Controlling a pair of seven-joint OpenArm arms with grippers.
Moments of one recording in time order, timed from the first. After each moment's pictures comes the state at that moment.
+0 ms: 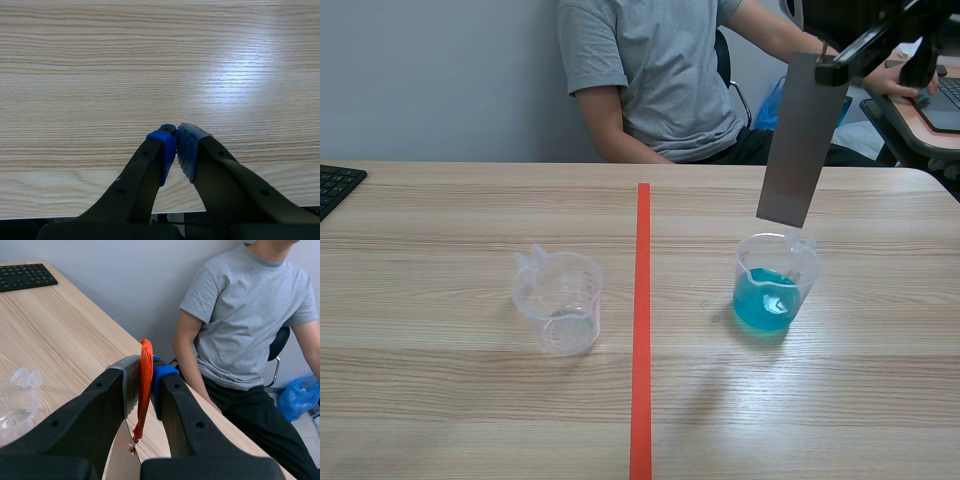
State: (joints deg) left arm 54.8 -33.1 -9.3 89.4 -32.1 -9.6 -14.6; right arm 4.8 25.1 7.0 114.4 28.9 38.8 -29.1
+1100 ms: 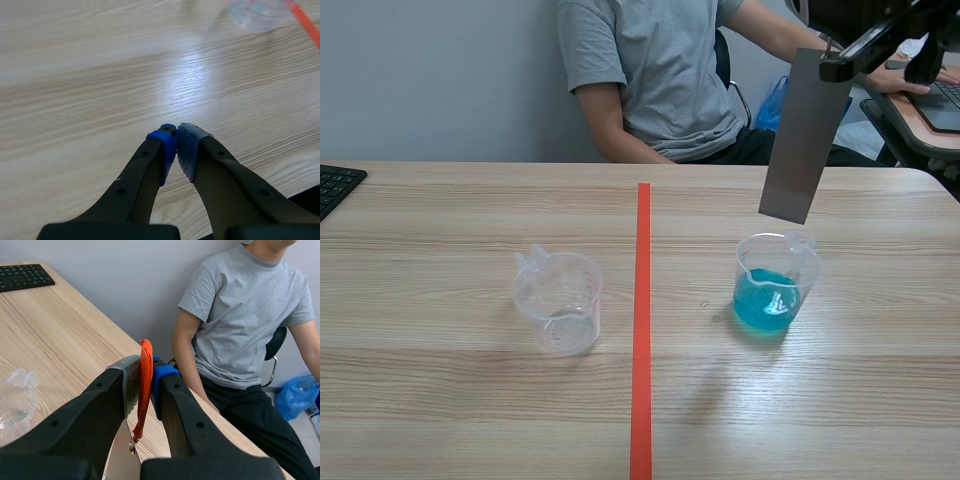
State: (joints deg) left arm 52.3 -46.4 -9.0 89.4 -32.7 -26.7 -19.9; right arm 4.8 25.1 7.3 114.4 28.8 38.8 -29.1
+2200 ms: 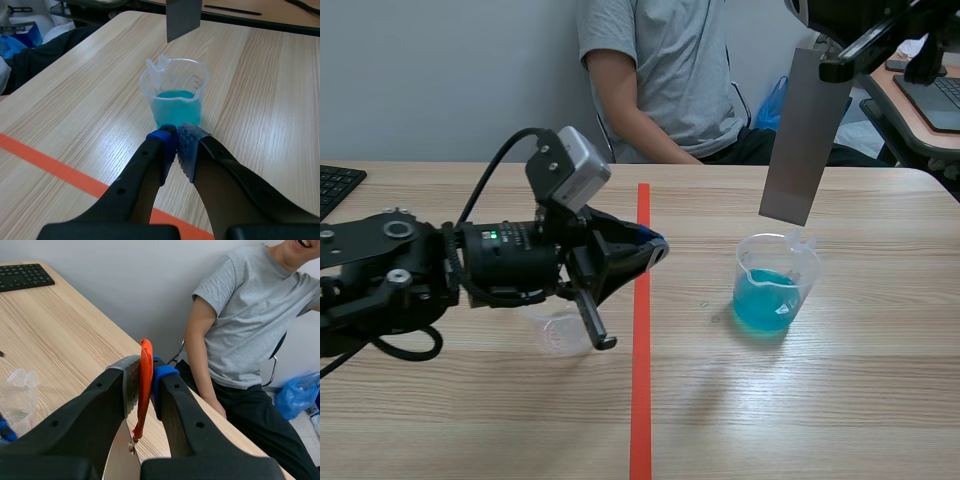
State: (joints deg) left arm -20.8 -33.1 55.4 81.0 -25.5 -22.8 -11.8; right arm 4.8 25.1 7.3 114.4 28.8 38.8 -29.1
